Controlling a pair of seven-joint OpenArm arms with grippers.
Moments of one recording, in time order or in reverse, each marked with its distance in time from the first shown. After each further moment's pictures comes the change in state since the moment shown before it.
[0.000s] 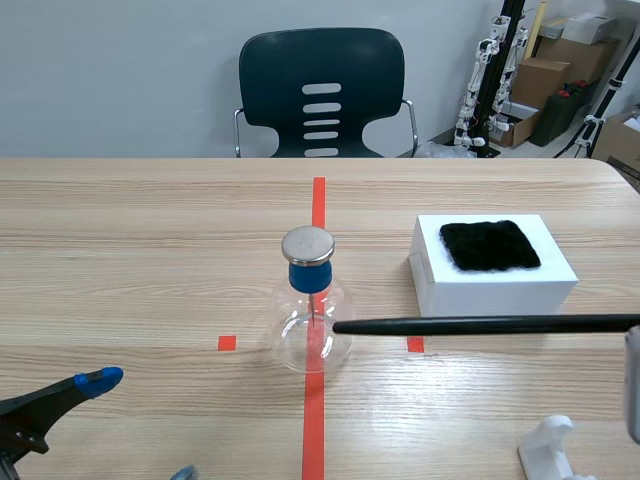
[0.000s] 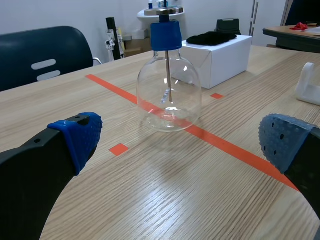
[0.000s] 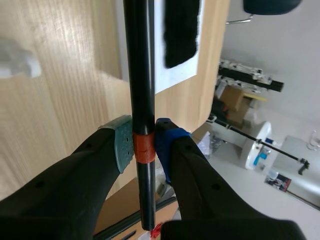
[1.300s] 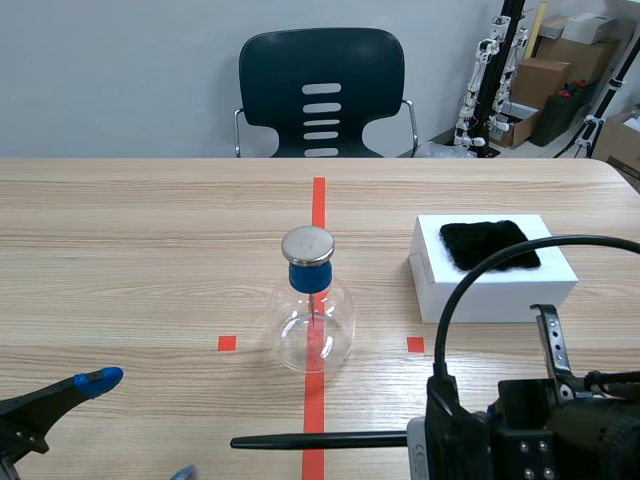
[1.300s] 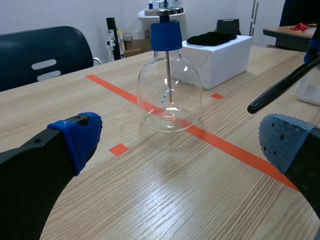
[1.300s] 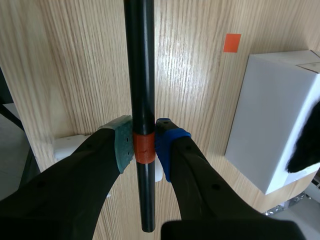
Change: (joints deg) left arm 0.0 0.0 0.0 0.0 0.0 0.0 0.0; right arm 23.1 10.8 -39.9 -15.3 23.2 10.0 -38.6
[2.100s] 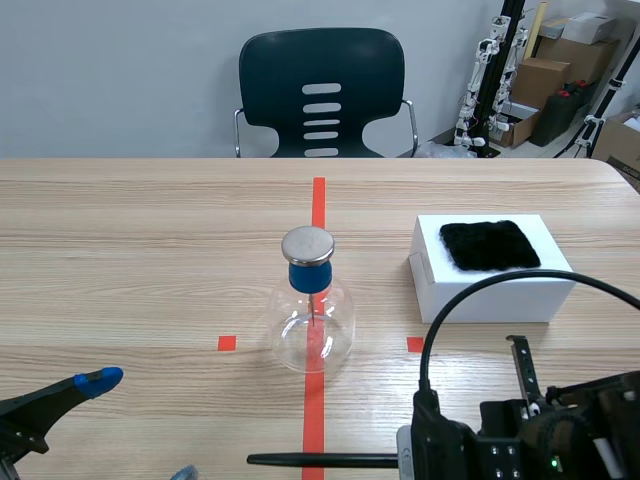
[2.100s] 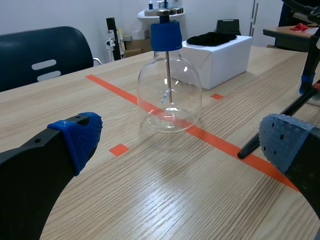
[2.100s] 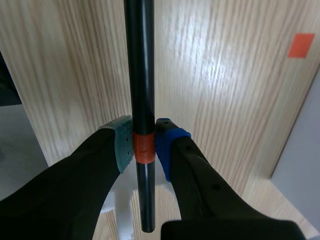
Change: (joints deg) left arm 0.0 0.0 0.0 0.0 0.0 0.0 0.0; right arm 9.8 0.7 -8.2 -12.4 10.4 -0.1 -6.0
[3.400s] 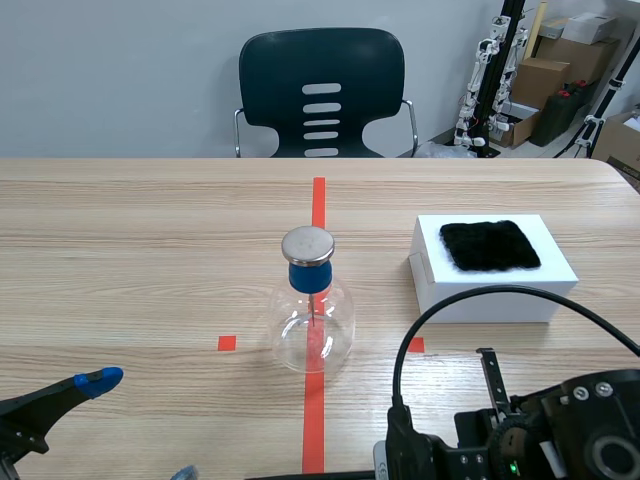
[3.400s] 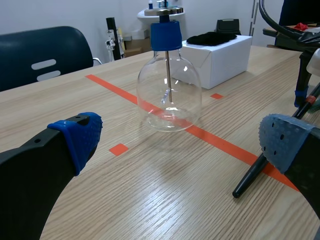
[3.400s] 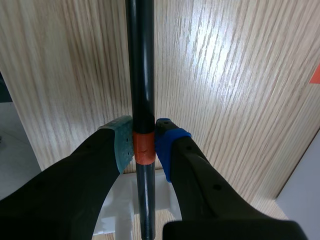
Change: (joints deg) left arm 0.0 0.0 0.0 0.0 0.0 0.0 0.0; right arm 5.4 -1.5 -5.9 -5.4 0.3 0.0 -2.7
